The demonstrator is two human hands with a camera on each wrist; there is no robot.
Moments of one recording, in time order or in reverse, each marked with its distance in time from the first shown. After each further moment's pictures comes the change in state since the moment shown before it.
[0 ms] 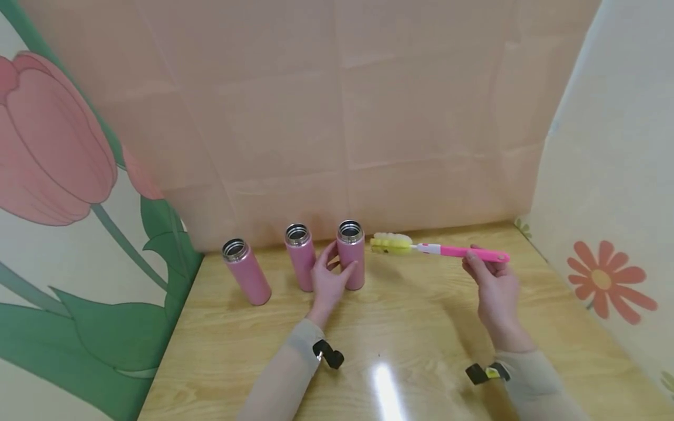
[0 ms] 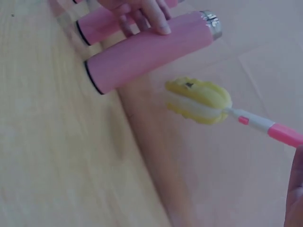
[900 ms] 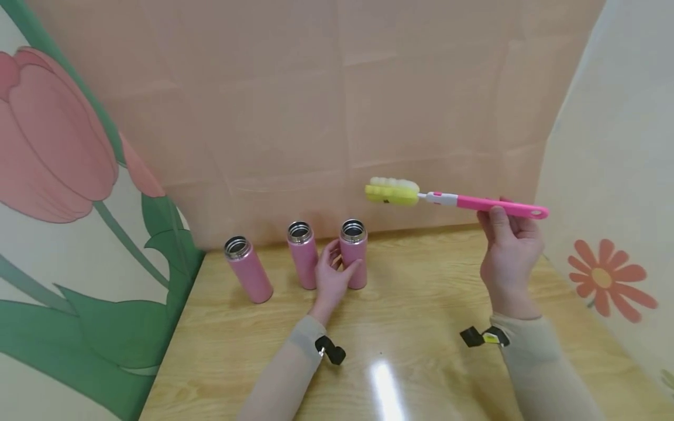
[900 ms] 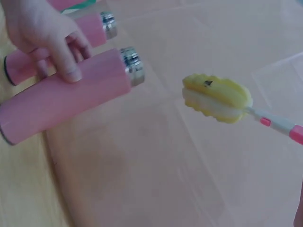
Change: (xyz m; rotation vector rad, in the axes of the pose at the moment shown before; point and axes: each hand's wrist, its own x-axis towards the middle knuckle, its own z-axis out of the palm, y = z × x) left_hand 0.004 -0.001 0.008 -0.077 -0.015 0.014; right_hand 0.021 -0.069 0.069 0.327 -0.037 -0.284
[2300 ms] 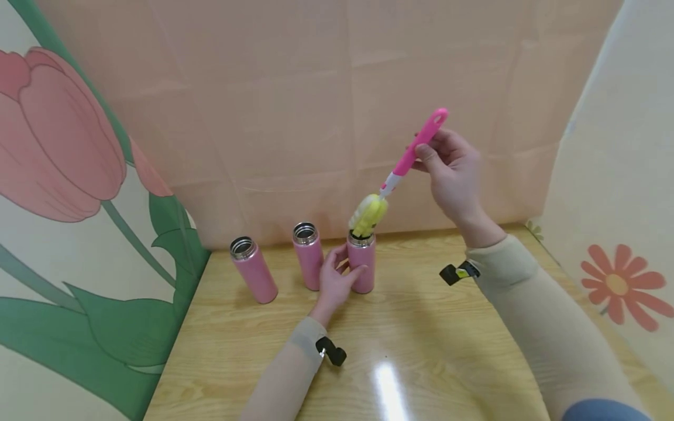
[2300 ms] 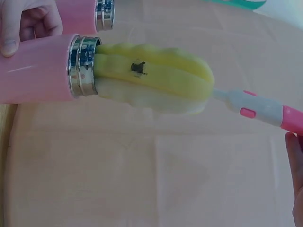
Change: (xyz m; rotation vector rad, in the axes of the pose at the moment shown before) left_hand -0.009 -0.005 -0.007 -0.044 -0.106 -0.036; right_hand 0.029 0.011 0.140 -0.403 -0.629 -0.117
